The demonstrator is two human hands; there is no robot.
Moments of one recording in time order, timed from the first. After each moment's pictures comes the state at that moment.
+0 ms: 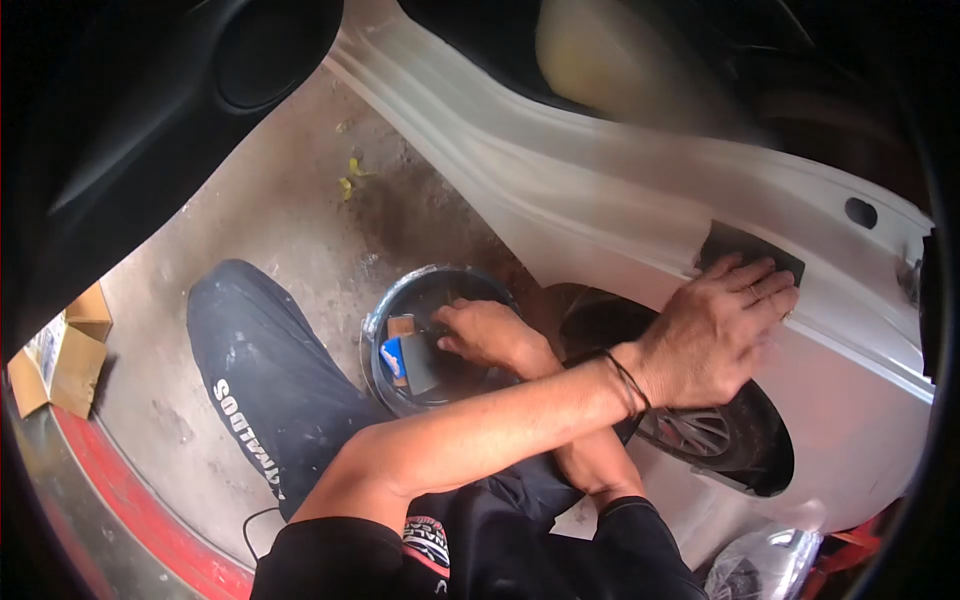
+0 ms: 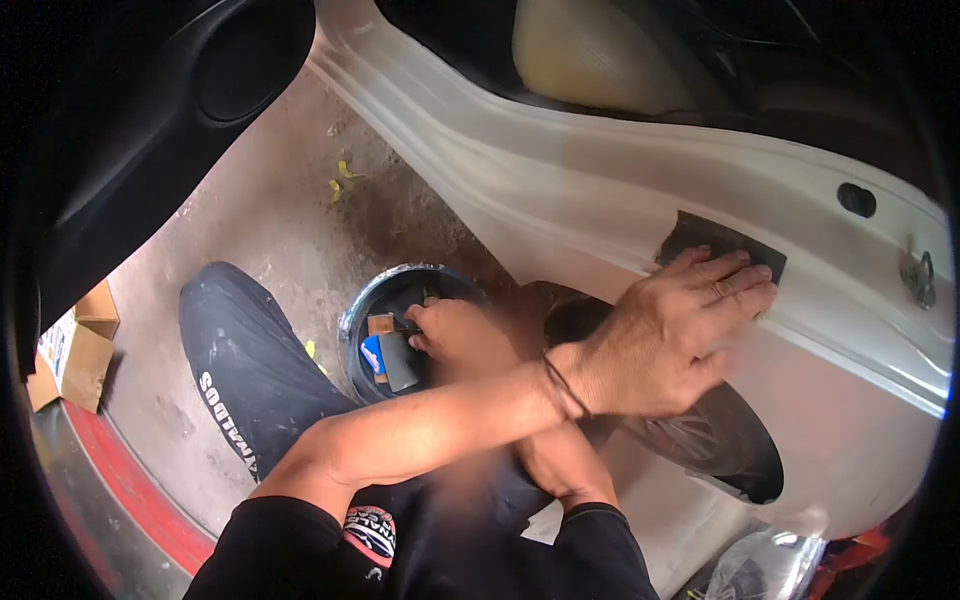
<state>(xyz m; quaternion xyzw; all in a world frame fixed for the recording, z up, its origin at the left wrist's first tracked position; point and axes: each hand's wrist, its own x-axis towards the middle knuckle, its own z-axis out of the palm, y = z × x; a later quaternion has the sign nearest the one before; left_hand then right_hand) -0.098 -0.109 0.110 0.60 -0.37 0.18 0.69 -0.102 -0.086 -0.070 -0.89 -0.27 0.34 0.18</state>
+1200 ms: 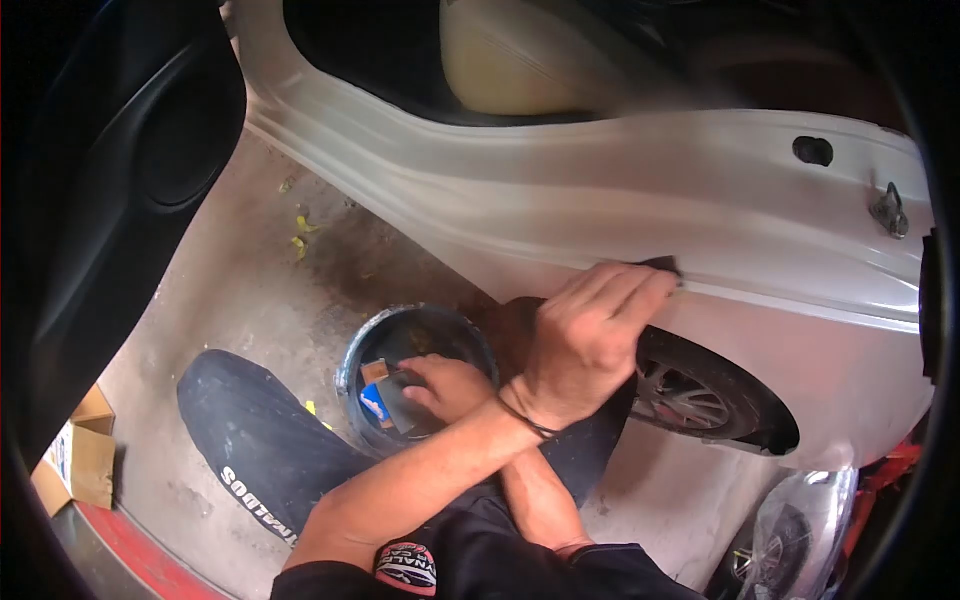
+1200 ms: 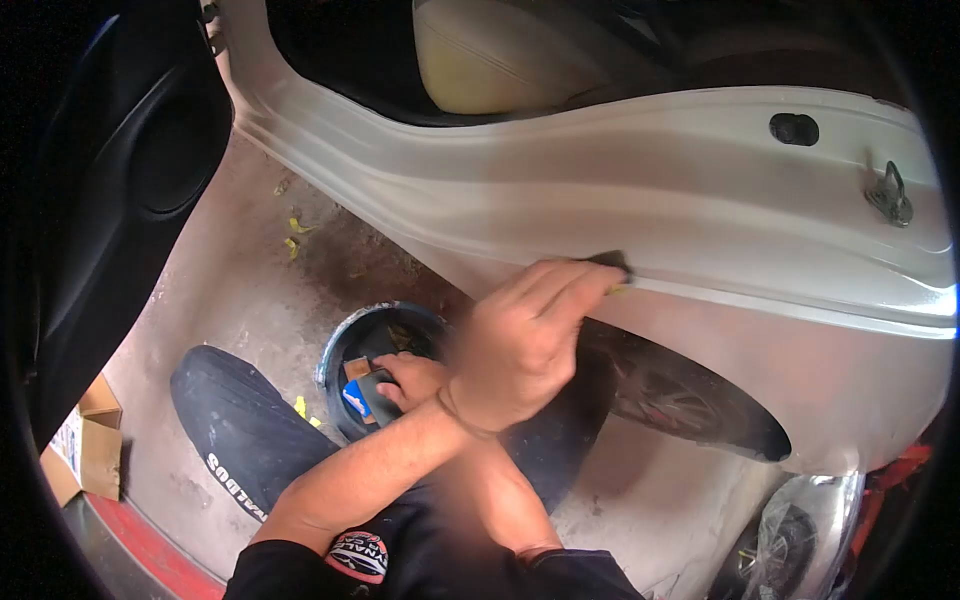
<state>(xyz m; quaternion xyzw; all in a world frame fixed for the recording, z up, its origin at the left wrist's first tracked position) -0.081 -0.062 0.091 0.69 -0.31 0.19 0.62 -0.150 -0.073 -0.082 -0.88 -0.12 0.21 0.40</state>
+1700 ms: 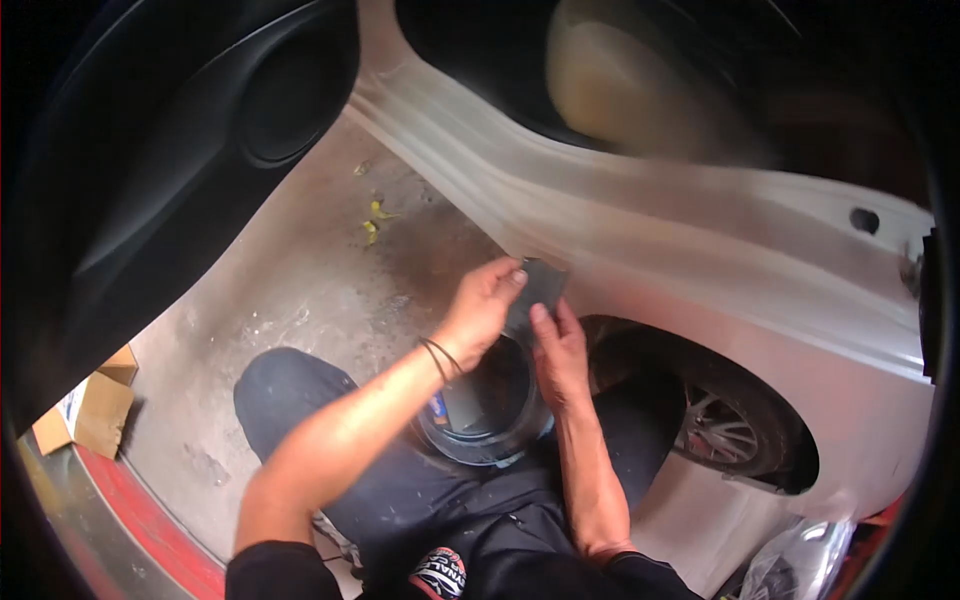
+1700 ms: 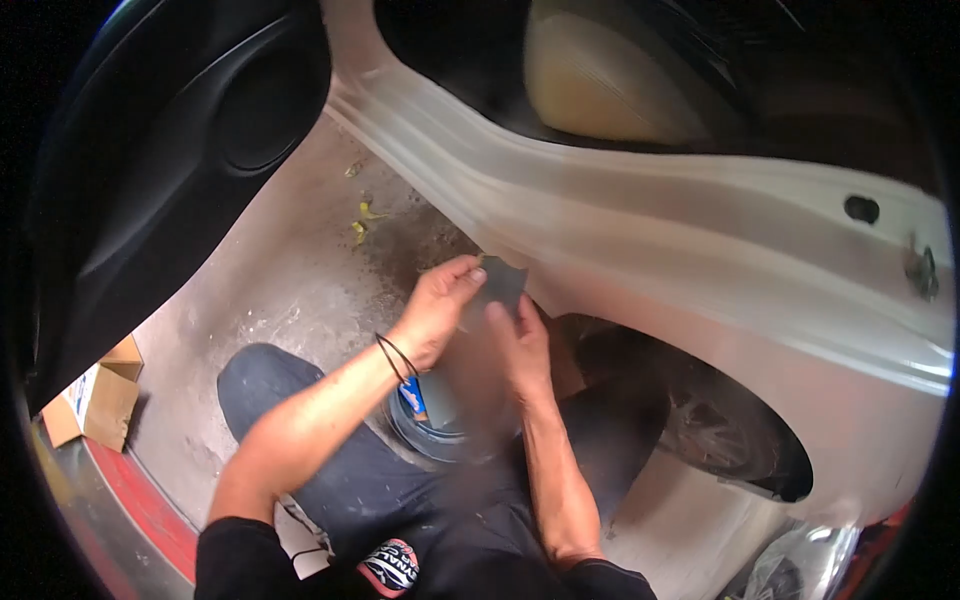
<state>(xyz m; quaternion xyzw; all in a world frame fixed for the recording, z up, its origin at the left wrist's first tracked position) -0.027 0.081 -0.056 0.51 -0.01 -0.22 0.83 -0.102 -0.052 -0.035 -0.59 0.18 0.00 0.78</state>
